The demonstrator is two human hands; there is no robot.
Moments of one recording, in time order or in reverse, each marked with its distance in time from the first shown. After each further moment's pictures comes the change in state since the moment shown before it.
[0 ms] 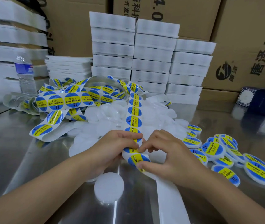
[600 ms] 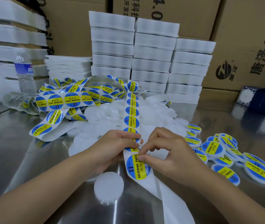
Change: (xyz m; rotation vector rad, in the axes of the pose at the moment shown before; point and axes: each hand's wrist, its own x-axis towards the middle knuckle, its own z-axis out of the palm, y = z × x) left_hand -0.002 0.002 0.004 -0.034 0.027 -0.017; right_hand 0.002 -0.006 0.000 0.146 0.064 0.018
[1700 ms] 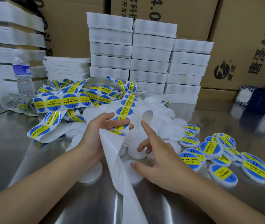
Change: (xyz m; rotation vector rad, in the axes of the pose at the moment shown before) left_hand 0.001 0.016 -0.013 -0.392 0.064 0.045; right_hand -0.006 0.011 0.020 -0.157 -0.183 0.266
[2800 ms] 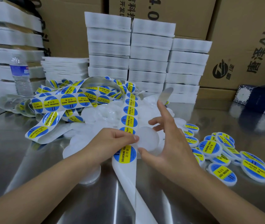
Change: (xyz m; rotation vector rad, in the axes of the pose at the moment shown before) left_hand 0.005 -0.019 0.001 0.616 -0.003 0.111; right_hand 0.004 0.002 -0.012 -0.012 0.434 -0.164
